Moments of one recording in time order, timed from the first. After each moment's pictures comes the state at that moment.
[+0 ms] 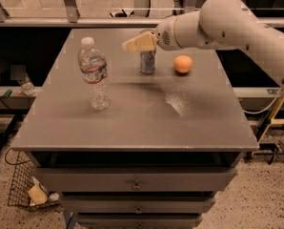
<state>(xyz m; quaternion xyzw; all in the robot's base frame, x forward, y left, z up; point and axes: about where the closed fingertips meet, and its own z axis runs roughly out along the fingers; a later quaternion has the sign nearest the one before) 0.718 -0.008 0.926 -0.33 0.77 0.23 0.49</state>
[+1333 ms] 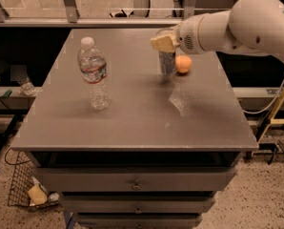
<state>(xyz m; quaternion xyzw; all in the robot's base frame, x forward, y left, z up) 0.681 -0.058 0.948 -0.36 0.75 0.17 0.52</state>
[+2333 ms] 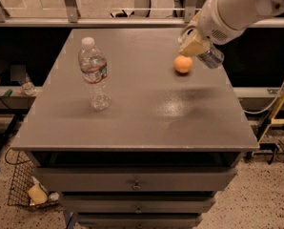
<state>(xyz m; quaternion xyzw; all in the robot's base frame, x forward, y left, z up) 0.611 -0.122 0.973 -0.58 0.72 -0.06 0.37</state>
